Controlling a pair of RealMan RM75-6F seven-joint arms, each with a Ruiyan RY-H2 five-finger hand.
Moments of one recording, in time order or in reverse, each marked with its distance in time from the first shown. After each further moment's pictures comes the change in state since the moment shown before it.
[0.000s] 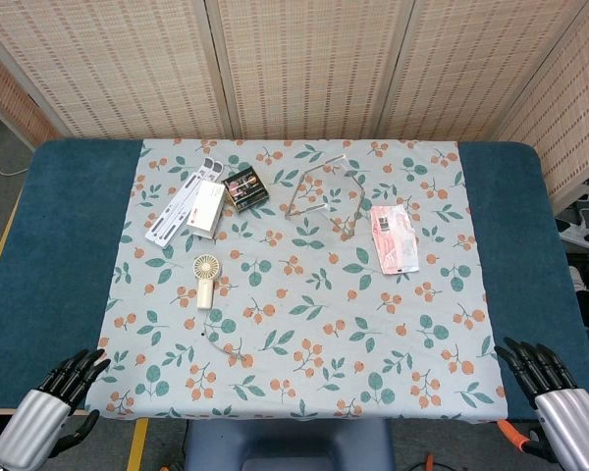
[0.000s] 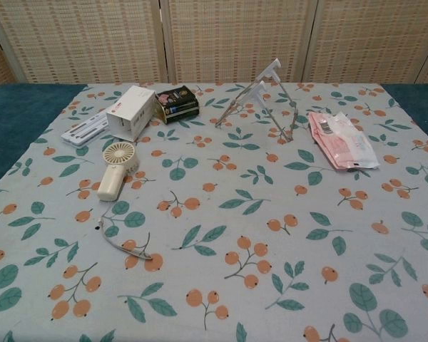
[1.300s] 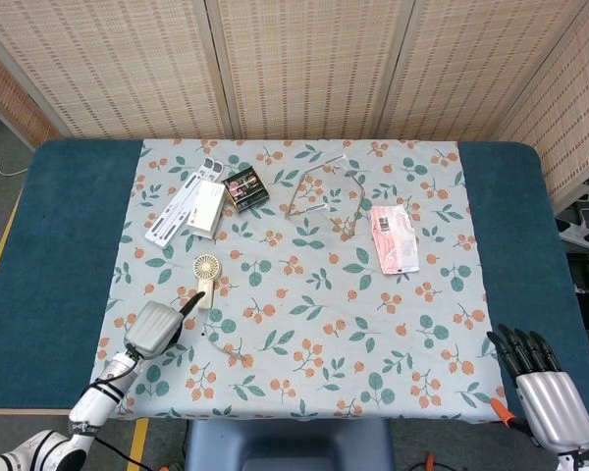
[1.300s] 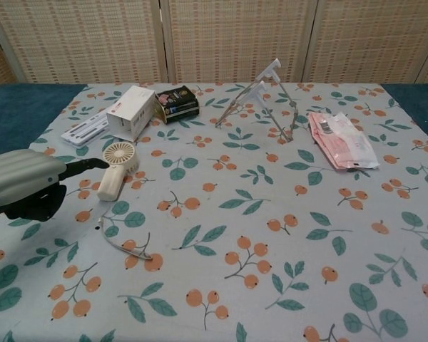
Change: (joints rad) left arm -0.441 -0.332 -0.299 0.076 -0.462 -0.692 0.387; right arm 0.028 -0.173 0.088 0.047 0.166 -0.071 -0.223
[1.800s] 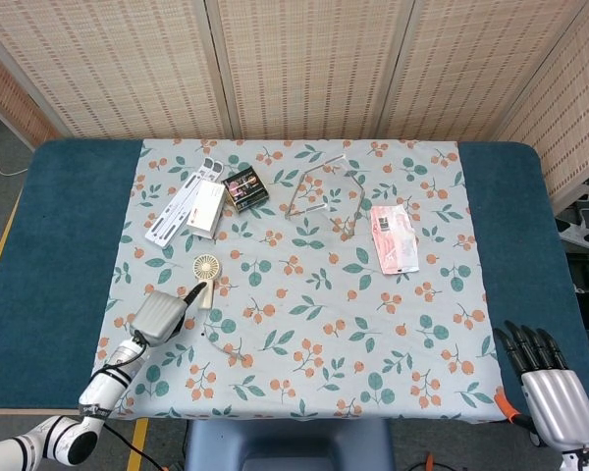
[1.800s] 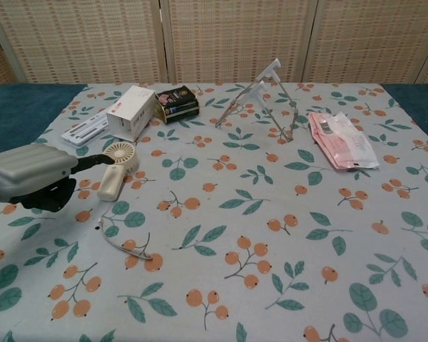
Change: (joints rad) left arm -0.072 -0.033 -0.008 0.047 -0.110 -0.038 0.068; right arm -0.001 0.001 0.006 0.000 0.012 0.020 -0.008
